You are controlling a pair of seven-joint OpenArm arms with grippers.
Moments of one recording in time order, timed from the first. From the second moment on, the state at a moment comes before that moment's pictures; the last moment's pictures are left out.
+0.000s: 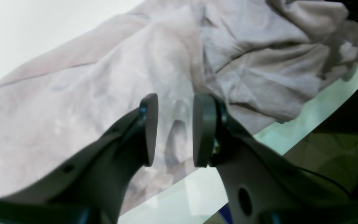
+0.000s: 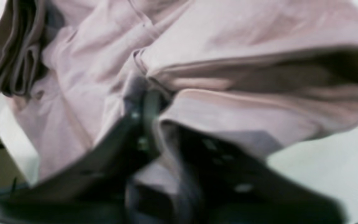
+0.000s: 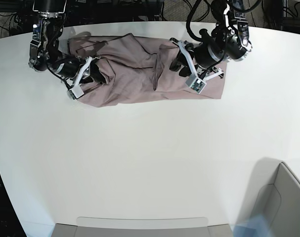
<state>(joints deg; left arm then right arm) 18.4 0.2 -6.2 116.6 -25.8 -34.0 69.6 -8.4 11.3 12.9 83.8 34.8 44.5 -55.4</state>
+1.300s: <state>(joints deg) 20.3 -8.6 -41.0 109.3 -48.1 -33.7 69.7 -7.7 -5.7 -17.8 114.6 -24.1 44.5 -62.7</state>
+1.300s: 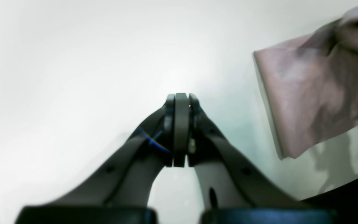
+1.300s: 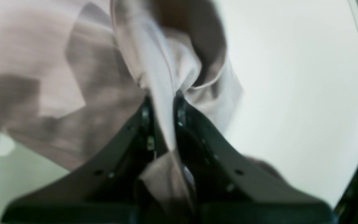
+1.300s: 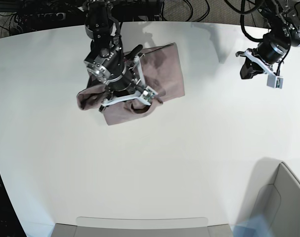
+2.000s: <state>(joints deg) 20.6 -8.6 -41.0 109.3 -48.1 -33.8 69.7 -6.6 -4.4 -32.3 104.0 -17.0 36.6 -55.3</state>
